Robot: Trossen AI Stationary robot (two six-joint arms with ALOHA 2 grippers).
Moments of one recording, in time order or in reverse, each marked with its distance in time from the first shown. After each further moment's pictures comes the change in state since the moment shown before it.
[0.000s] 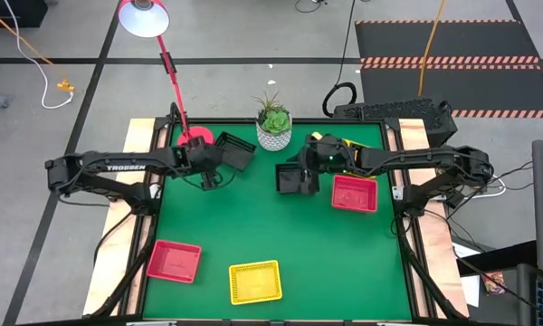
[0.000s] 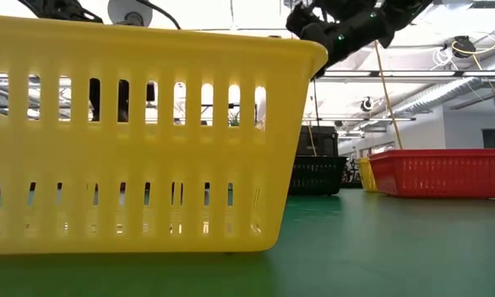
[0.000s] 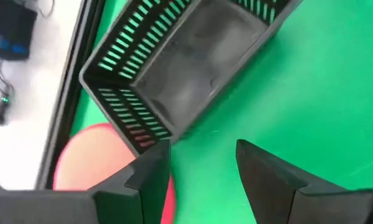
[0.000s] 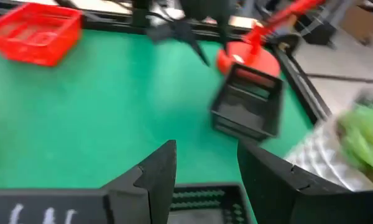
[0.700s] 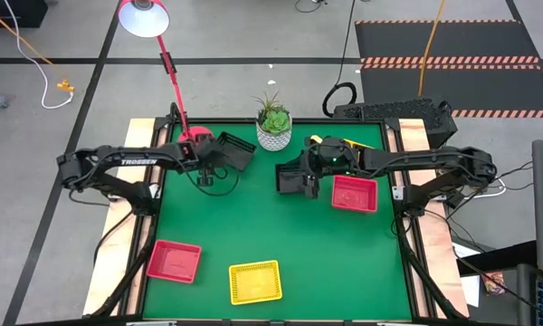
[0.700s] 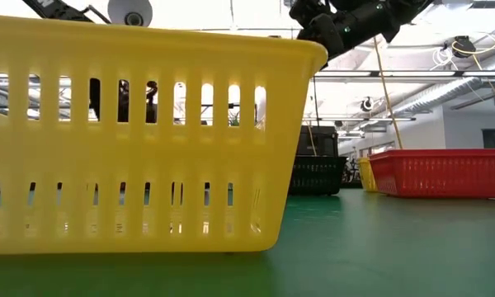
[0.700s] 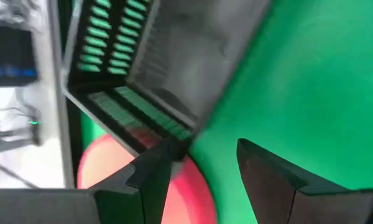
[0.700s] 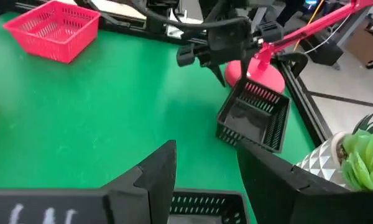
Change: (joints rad) left arm 0.104 0.132 0.000 0.072 0.007 0.334; right arm 0.020 -0.035 -0.001 -0.016 -0.019 -0.077
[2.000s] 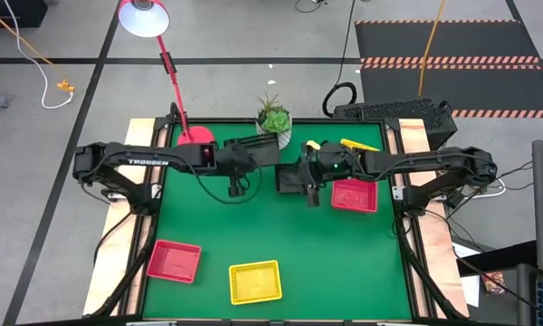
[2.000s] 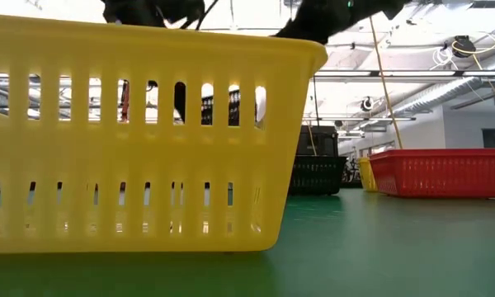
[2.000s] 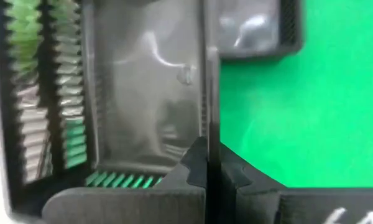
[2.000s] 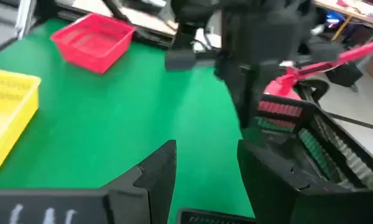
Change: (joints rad) left arm -0.297 0.135 0.423 -0.121 0.127 -0.374; right arm 0.093 -0.009 0.093 -0.096 0.011 -0.035
